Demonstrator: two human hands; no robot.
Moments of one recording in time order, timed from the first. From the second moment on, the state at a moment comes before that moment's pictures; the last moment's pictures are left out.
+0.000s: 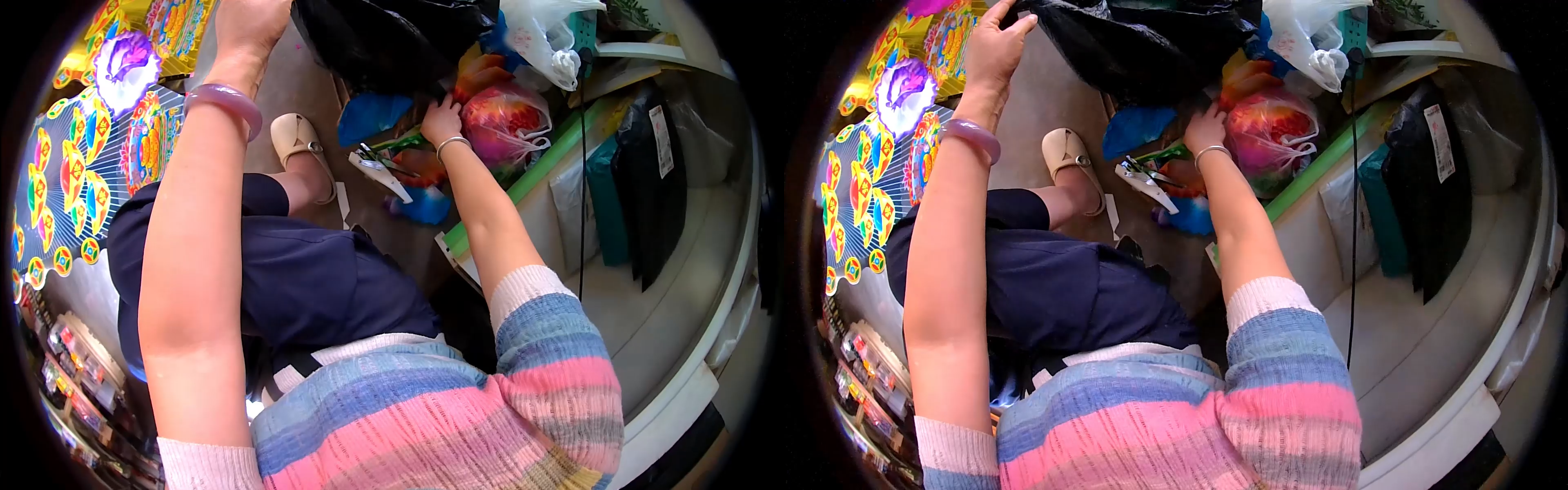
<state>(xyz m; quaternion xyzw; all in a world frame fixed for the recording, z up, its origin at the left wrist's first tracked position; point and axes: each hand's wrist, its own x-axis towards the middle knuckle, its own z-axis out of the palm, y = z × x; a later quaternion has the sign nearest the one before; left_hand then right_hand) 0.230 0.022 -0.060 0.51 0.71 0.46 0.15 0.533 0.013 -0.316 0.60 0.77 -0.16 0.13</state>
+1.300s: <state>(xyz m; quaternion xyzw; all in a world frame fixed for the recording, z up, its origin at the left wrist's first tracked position) 0.323 -0.014 -0.046 0.46 0.55 0.41 0.57 0.538 0.023 -0.133 0.29 0.28 -0.74 -0.53</state>
